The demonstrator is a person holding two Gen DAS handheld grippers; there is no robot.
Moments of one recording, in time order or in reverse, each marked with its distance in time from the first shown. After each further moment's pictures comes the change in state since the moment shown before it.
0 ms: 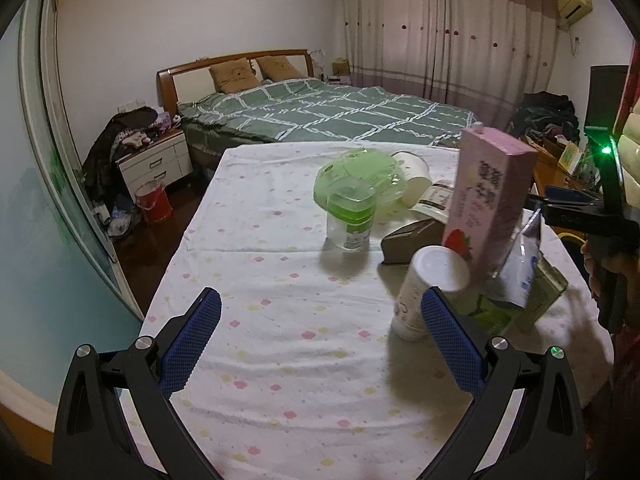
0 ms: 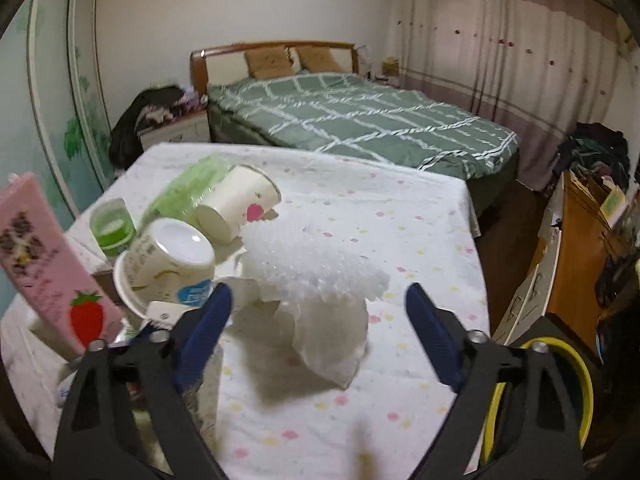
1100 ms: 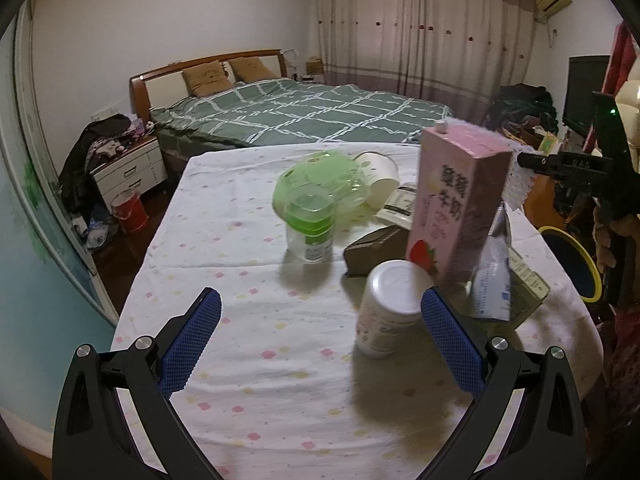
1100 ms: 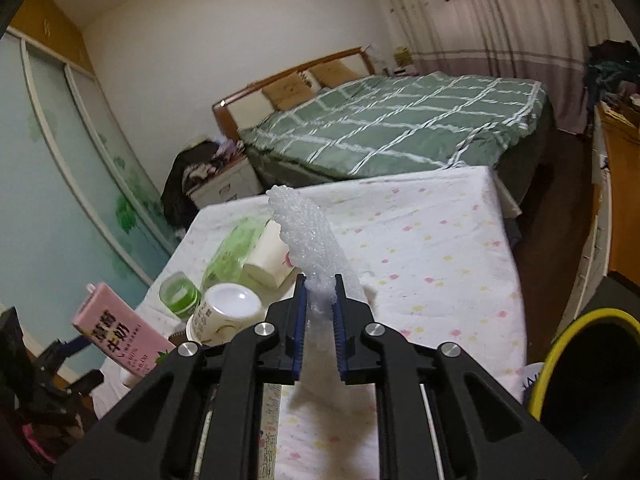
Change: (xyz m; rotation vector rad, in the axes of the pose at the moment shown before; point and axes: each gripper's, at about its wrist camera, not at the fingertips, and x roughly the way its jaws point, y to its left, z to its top) left arm 0.013 -0.028 0.011 0.061 -0.002 -0.088; right arm -0.043 -0.058 0.015 0.282 -0.079 0.266
